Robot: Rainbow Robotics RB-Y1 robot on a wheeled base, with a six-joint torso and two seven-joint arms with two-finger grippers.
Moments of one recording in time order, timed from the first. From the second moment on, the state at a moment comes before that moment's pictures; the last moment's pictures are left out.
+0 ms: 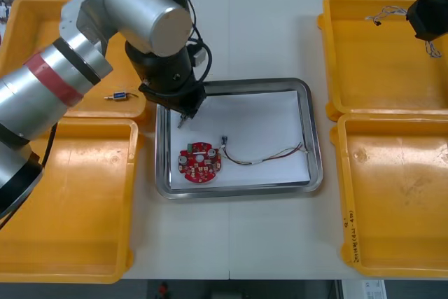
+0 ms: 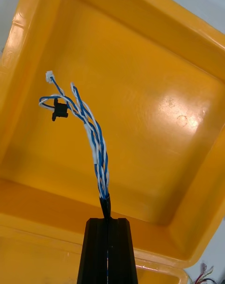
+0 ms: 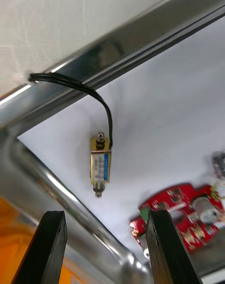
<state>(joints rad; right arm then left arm) -0.95 -0.53 -0.25 -1.52 -0.28 1.92 2.00 -1.04 0.50 -0.62 -1.36 0.87 1.66 -1.21</state>
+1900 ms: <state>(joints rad) -0.81 -0.38 0.46 -1.64 -0.56 1.59 2.34 -1.08 0.50 -0.20 -1.04 0.69 1.67 -2.09</state>
